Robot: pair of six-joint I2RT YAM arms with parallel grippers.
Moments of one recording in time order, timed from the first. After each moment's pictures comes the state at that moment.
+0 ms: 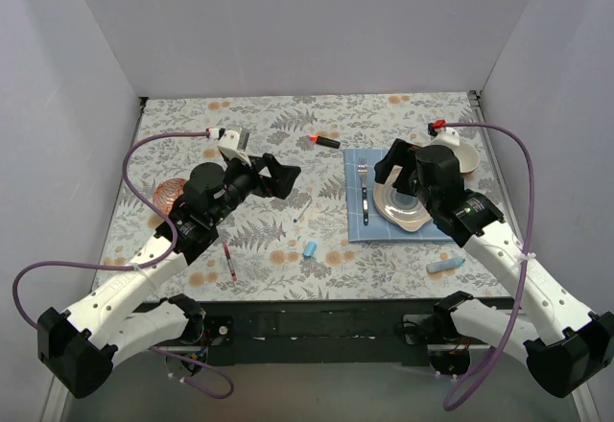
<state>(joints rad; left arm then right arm) -0.64 0.95 0.81 0.09 0.00 -0.40 0.54 0.98 0.96 -0.44 0.30 0.60</state>
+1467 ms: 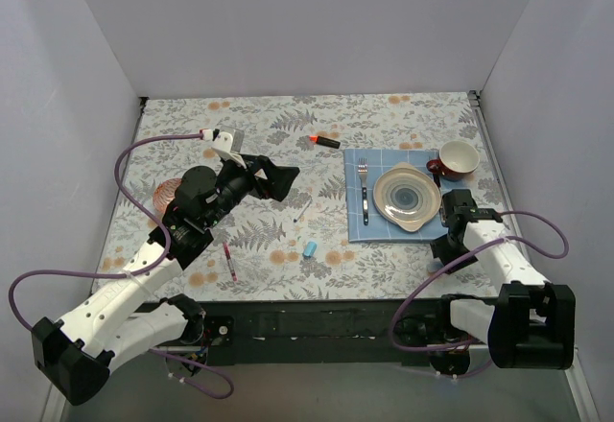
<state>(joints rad) -0.64 0.90 0.81 0.09 0.03 -0.40 0.02 1.12 0.60 -0.93 0.27 1.17</state>
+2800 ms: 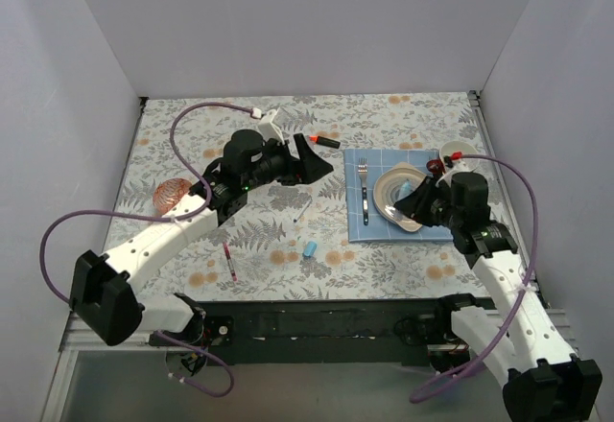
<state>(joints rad) -0.64 1.25 1.04 -0.03 0.24 -0.68 0.12 0.79 0.68 -0.51 -0.23 0.57</state>
